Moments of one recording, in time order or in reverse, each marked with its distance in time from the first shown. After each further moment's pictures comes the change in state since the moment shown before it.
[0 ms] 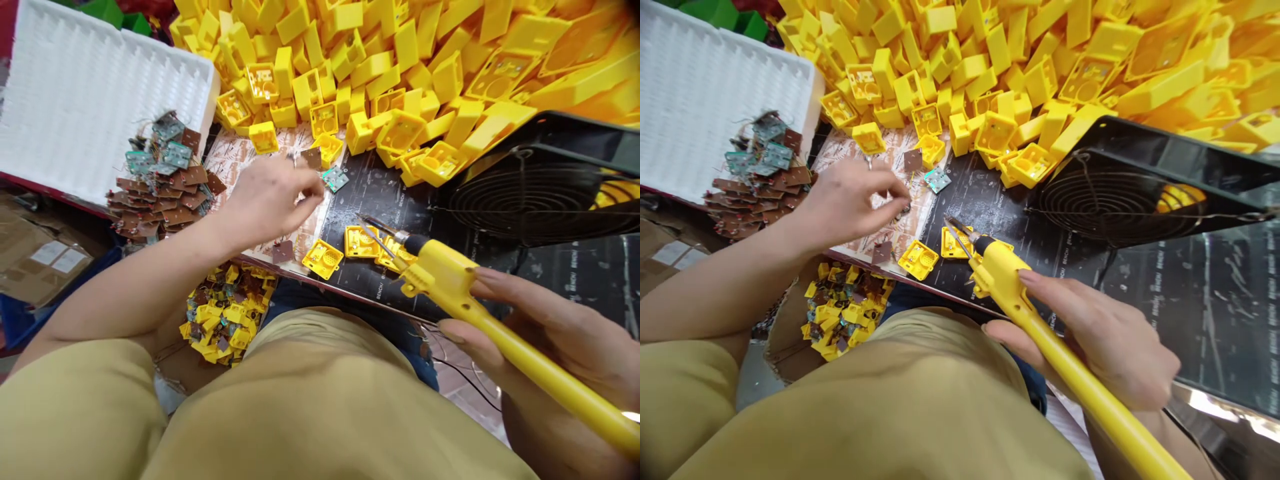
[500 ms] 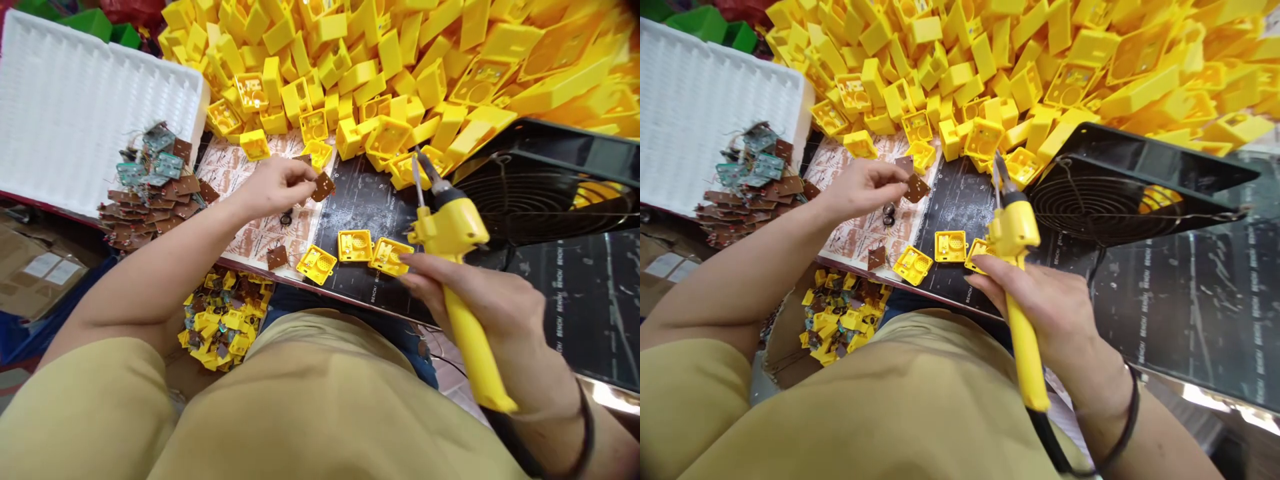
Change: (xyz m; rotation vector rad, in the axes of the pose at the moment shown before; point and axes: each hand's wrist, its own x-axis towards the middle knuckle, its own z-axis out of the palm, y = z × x) left_hand 0.029 -0.030 0.022 -0.392 -0.070 -0.123; right_hand 0.039 0.009 0.018 -0.116 -0.093 -0.216
